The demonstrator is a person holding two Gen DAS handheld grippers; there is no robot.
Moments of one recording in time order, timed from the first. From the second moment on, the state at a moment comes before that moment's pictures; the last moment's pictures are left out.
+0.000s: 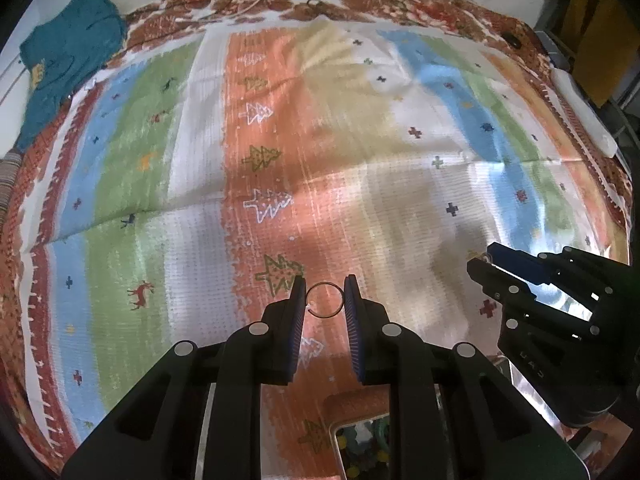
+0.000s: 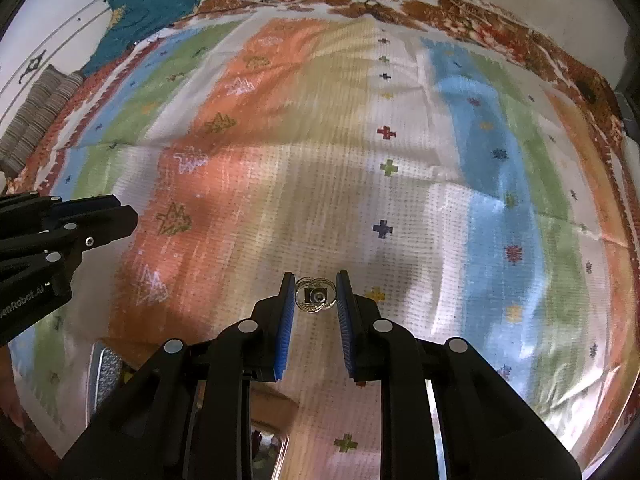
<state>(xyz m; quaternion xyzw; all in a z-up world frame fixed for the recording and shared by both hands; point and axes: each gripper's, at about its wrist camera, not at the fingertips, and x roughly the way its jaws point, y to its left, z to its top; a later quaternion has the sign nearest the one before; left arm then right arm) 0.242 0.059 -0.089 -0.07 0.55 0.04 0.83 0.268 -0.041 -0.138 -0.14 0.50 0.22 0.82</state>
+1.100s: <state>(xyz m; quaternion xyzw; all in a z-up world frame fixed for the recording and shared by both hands) 0.167 0.035 -0.040 -0.06 0.48 0.01 0.87 0.202 -0.061 -0.100 -0.12 0.47 0.26 0.84</state>
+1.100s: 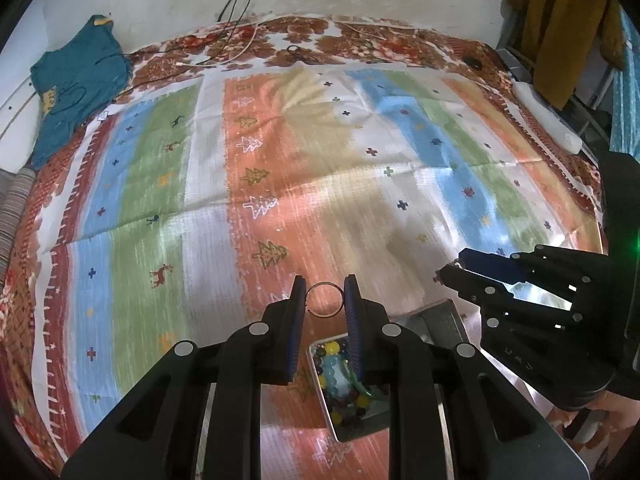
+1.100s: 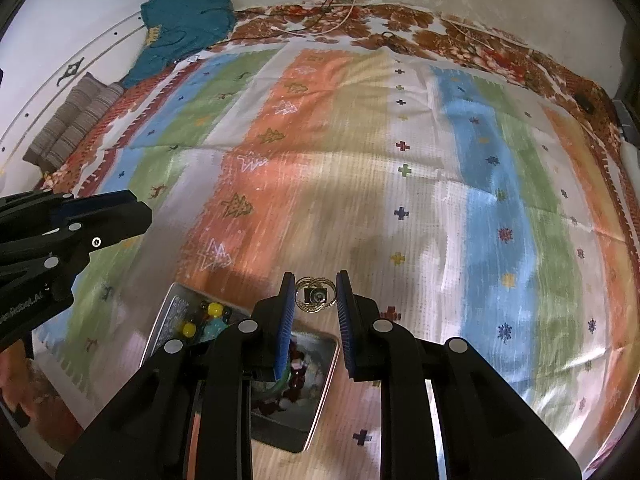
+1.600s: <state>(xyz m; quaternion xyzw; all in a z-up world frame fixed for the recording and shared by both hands) 0.138 0.015 -0.027 -0.06 0.47 -0.01 0.88 0.173 -0.068 -0.094 -0.11 0.46 0.29 0.83</state>
